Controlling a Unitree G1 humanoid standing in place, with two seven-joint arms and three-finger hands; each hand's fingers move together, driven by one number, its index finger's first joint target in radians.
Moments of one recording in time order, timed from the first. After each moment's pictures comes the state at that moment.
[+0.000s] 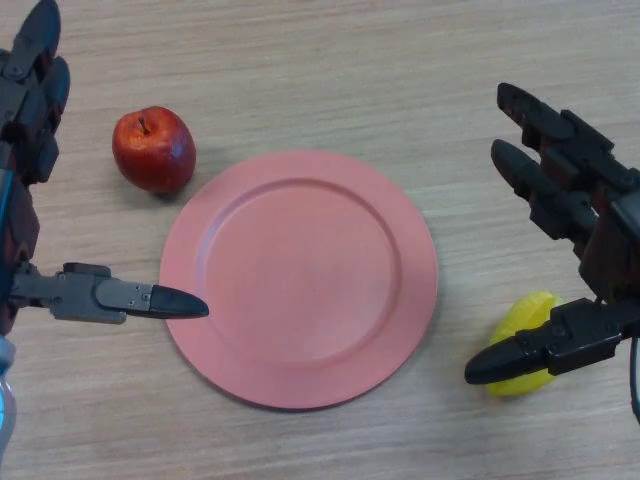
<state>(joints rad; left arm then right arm) -0.04 0.26 0.20 -0.64 -0.05 0.25 -0.12 -0.06 -0.27 -0.07 -0.70 0.07 0.54 0.35</state>
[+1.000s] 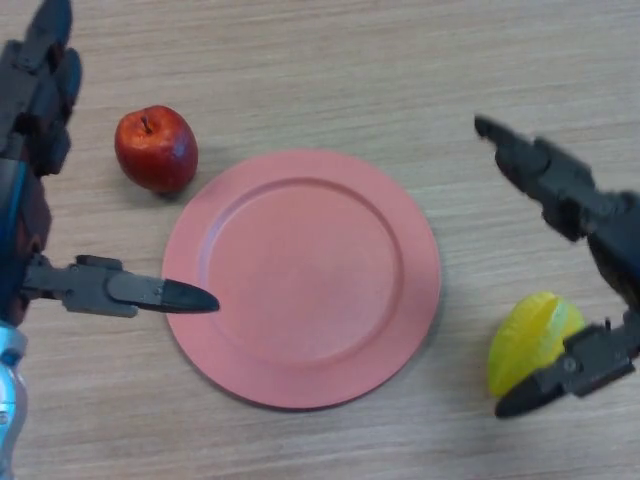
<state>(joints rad) -0.06 0.26 0.16 -0.62 -0.05 0.25 -0.12 0.00 -0.31 -0.10 -0.58 -0.19 0.20 0.61</state>
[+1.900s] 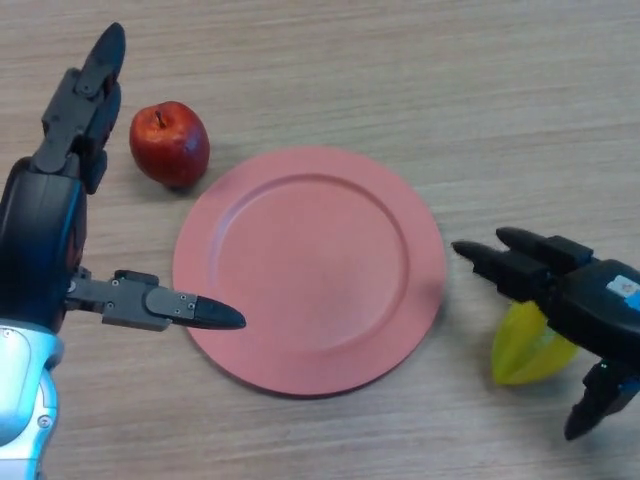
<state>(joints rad) -0.04 0.24 0.09 -0.59 0.07 0.25 -0.10 -0.13 -0.43 -0.11 0.14 -0.72 -0.63 0.45</state>
